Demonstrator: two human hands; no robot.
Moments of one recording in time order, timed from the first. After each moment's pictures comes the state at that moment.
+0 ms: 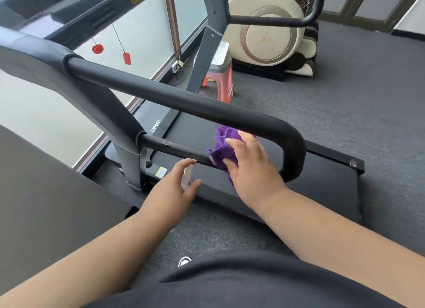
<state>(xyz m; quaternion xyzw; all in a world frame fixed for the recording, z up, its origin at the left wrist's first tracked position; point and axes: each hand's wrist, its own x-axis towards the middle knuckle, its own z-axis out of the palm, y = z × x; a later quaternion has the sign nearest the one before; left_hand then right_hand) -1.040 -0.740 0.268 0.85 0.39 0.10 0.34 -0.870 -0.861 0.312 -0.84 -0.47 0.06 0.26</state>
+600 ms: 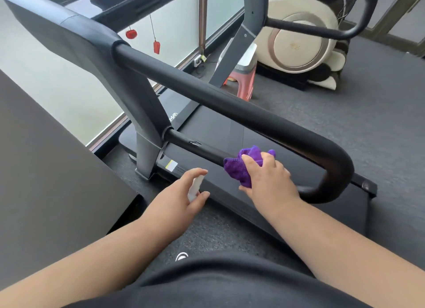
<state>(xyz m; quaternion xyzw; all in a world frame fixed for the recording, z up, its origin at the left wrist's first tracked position) -1.085 -0.722 0.265 0.83 0.39 0.09 0.38 -0.869 -0.826 0.284 -0.86 -0.50 0.04 -0.04</state>
